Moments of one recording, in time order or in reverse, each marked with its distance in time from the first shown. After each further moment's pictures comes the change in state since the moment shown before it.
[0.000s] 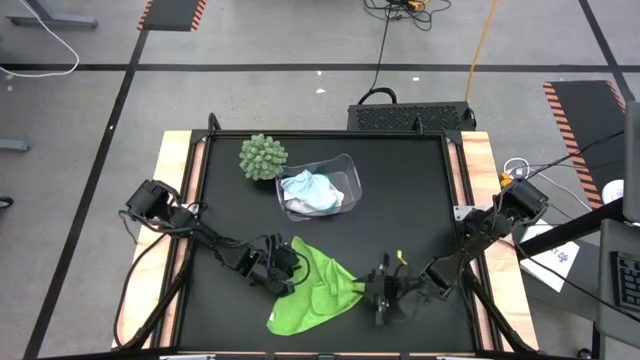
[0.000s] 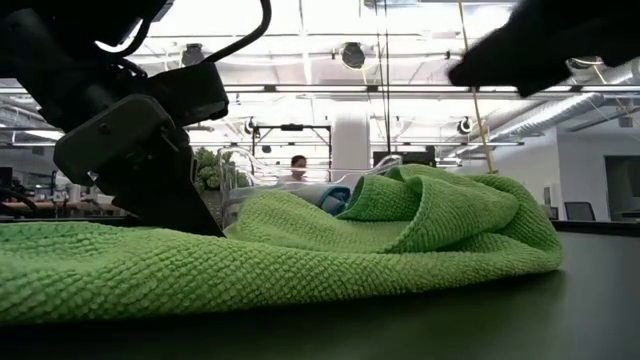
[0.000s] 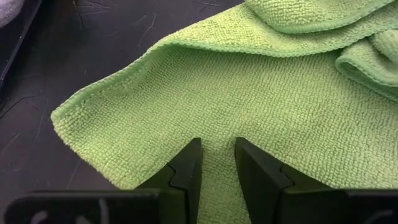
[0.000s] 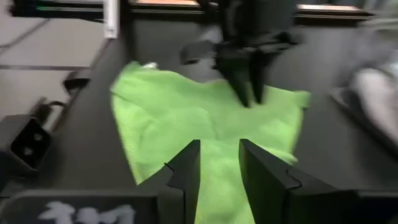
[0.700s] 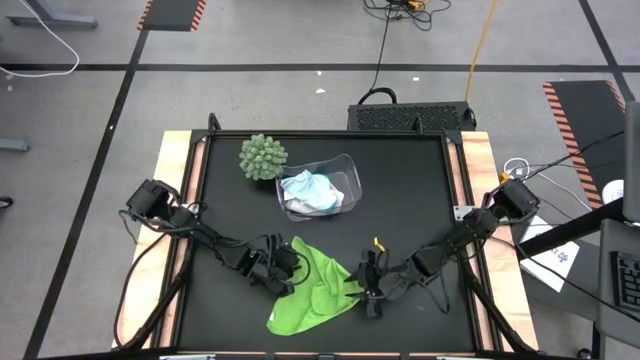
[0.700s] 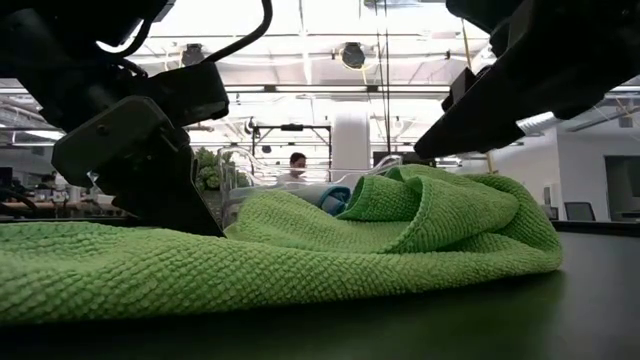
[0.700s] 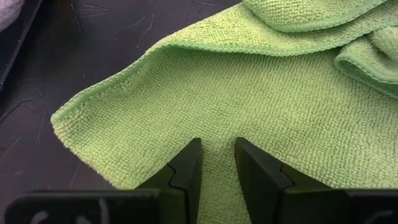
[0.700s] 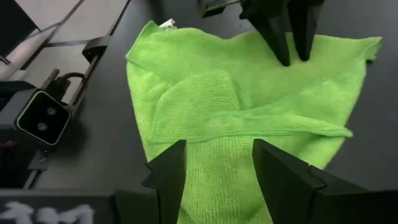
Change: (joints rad) left arm 0.011 0.000 0.000 0.003 0.000 0.023; right arm -0.159 0.051 0.001 0.006 -0.384 0.054
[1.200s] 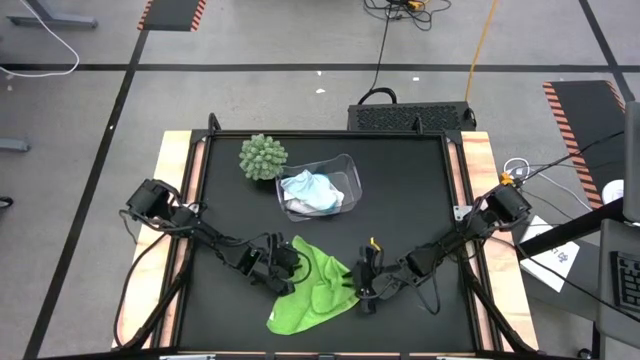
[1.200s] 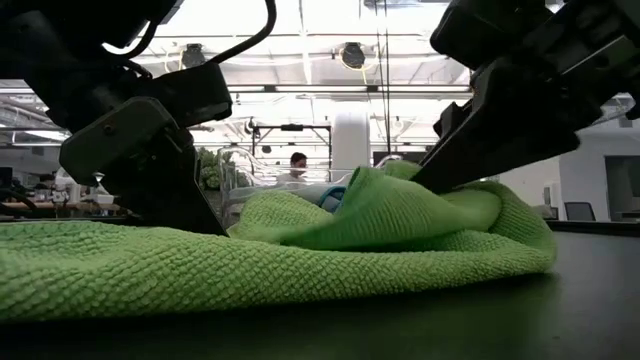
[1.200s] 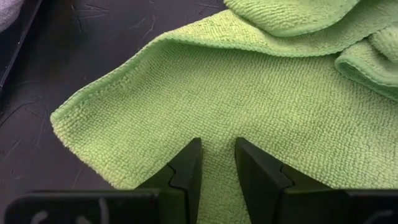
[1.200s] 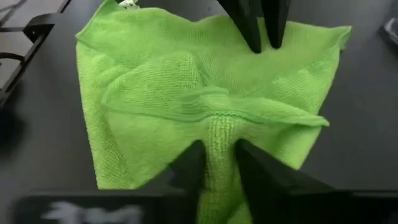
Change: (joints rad) left arm 0.014 0.000 0.000 0.009 0.014 0.011; right arm -0.023 0.074 0.008 0.005 0.073 -0.032
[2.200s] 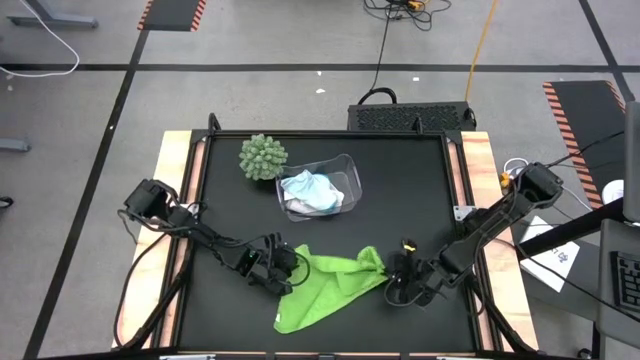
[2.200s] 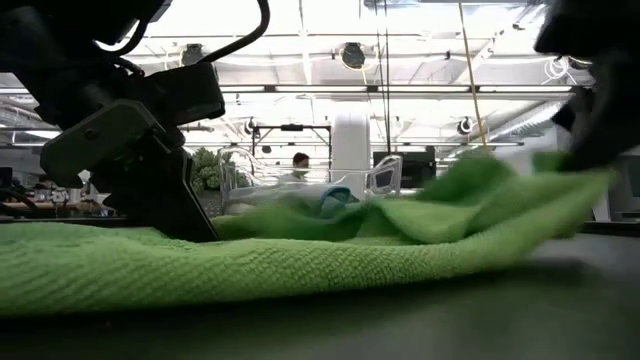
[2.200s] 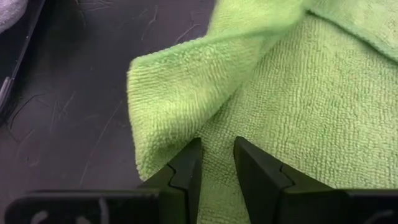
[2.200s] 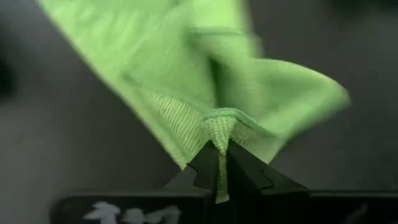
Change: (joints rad) left arm -0.032 -0.007 0.006 -0.088 0.007 -0.018; right arm 0.172 -0.350 -0.089 -0.622 0.087 0.512
